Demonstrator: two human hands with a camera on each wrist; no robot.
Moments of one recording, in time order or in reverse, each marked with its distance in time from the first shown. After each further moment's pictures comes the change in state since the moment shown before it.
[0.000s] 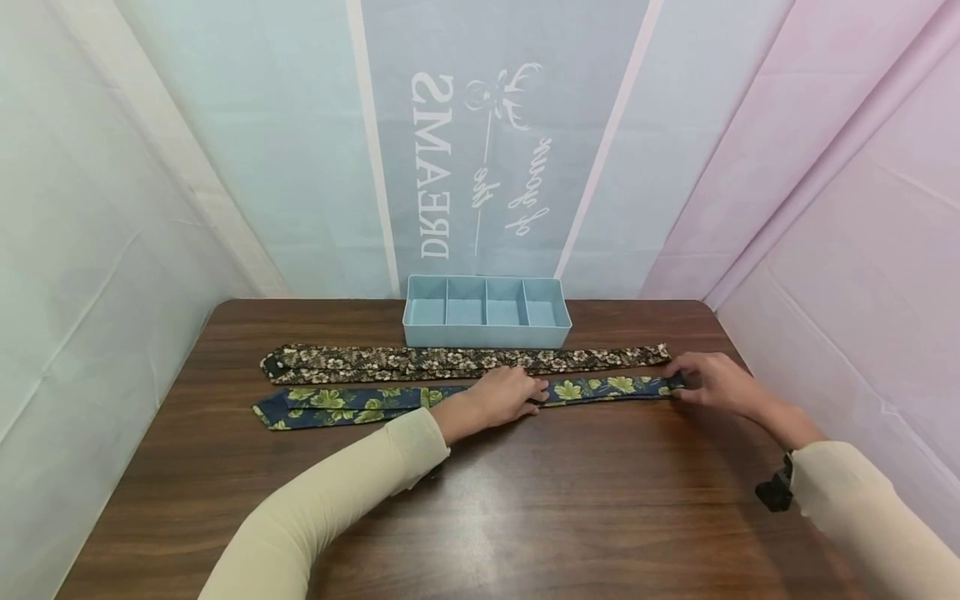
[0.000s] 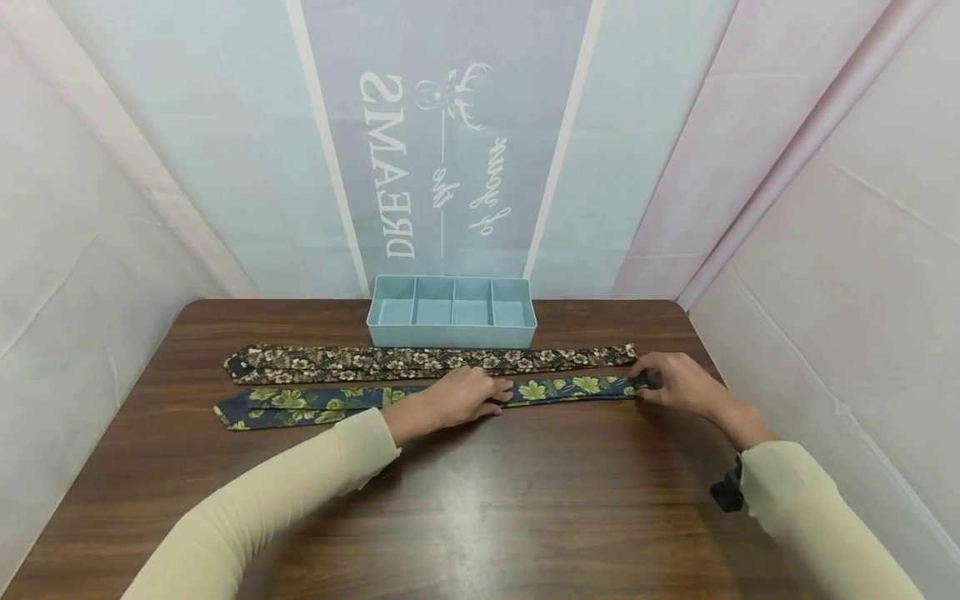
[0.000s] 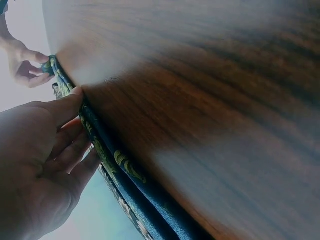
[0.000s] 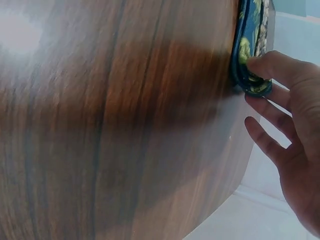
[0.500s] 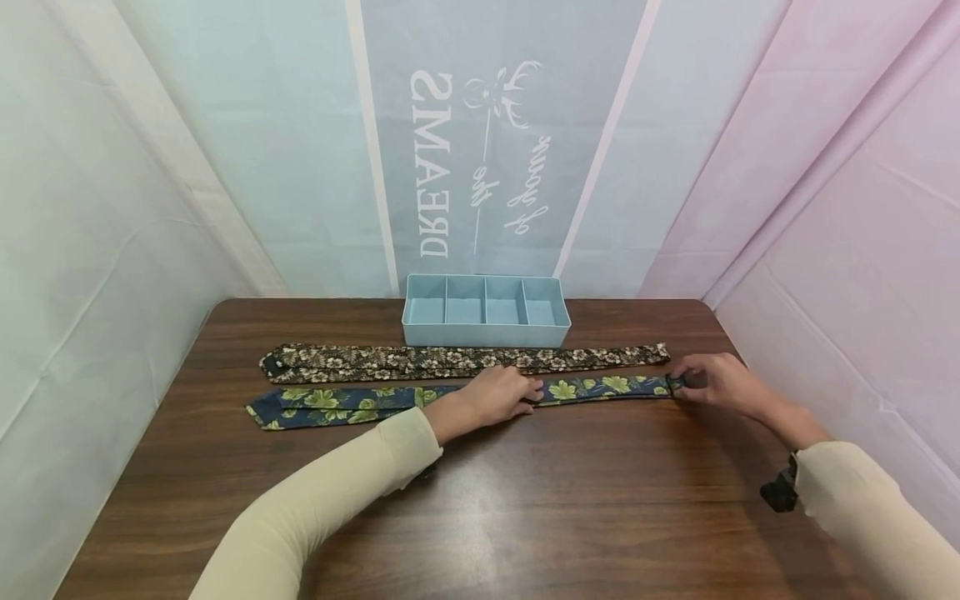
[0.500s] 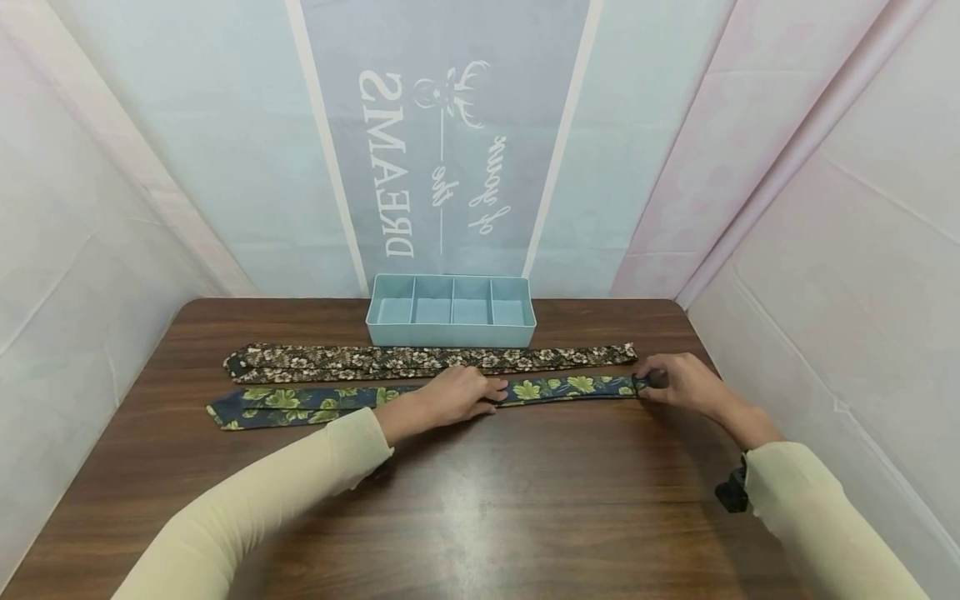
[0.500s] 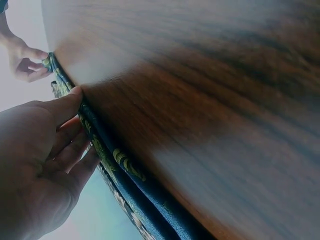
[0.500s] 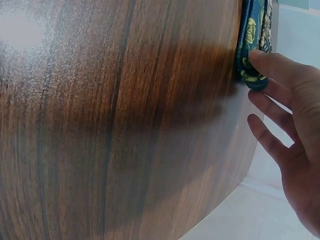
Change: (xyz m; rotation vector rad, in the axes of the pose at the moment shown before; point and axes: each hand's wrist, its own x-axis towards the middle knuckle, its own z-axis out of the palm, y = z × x) left_hand -0.007 -0.006 0.002 -0.013 0.015 0.013; right_hand -0.007 0.009 0.002 -0.032 0.033 0.009
